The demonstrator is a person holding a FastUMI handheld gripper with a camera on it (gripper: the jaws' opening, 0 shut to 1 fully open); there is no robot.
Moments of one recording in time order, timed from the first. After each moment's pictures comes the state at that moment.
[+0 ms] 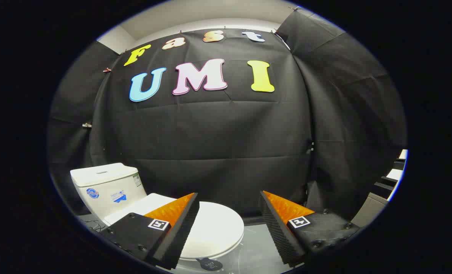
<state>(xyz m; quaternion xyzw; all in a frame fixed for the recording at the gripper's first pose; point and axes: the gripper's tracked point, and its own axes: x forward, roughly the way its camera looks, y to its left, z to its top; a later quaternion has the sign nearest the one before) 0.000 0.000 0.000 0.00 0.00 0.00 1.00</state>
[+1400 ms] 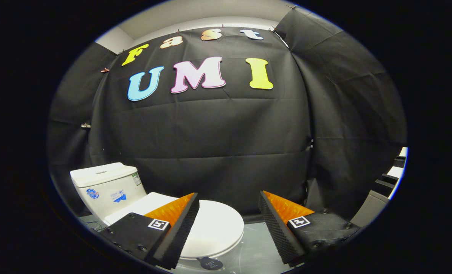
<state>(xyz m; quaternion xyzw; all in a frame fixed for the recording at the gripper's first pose) 0.001 -0.002 -0.004 0.01 0.01 0.00 1.00</state>
